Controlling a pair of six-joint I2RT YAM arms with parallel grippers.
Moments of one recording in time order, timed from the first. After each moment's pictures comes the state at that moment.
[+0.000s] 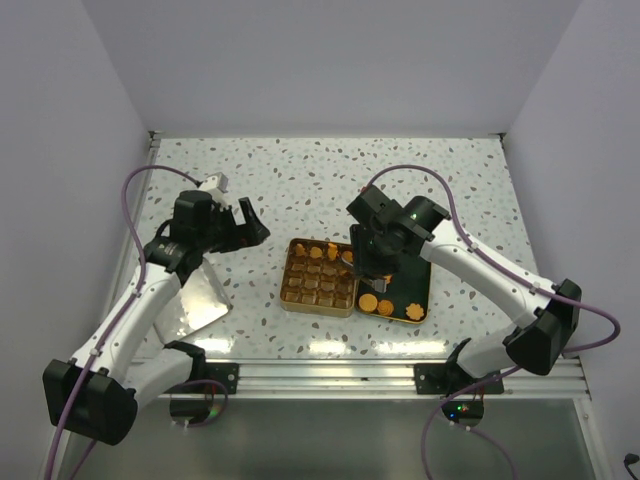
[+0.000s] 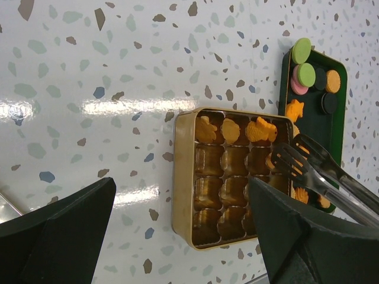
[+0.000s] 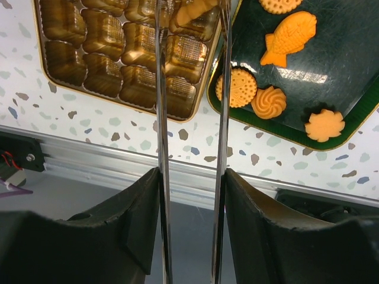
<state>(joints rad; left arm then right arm) -0.27 1.03 0.87 -0.48 0.16 -0.50 0.82 1.44 1.43 -1.21 0.09 0.73</state>
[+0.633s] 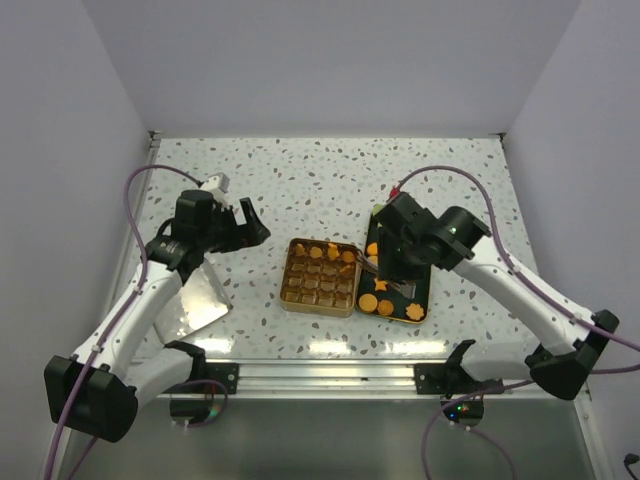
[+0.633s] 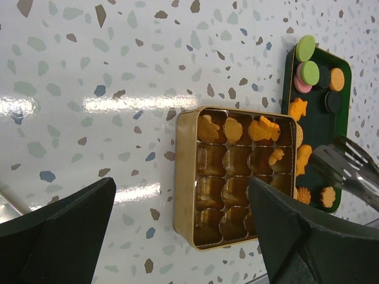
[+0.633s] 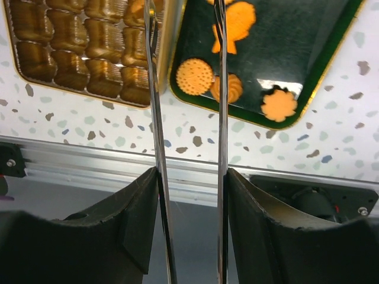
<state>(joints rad) -0.27 1.05 0.87 -0.48 0.16 -0.49 0.81 1.32 1.42 -1.30 0.17 0.74</state>
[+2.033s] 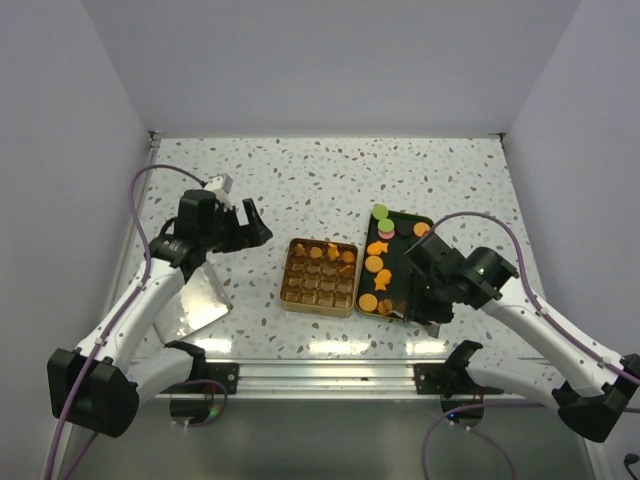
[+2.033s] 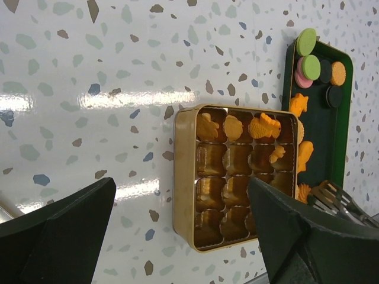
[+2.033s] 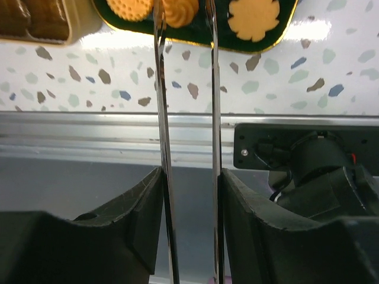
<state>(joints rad) -0.27 1.08 0.86 -0.45 0.18 -0.49 0.76 0.98 1.07 -1.36 0.08 0.87</state>
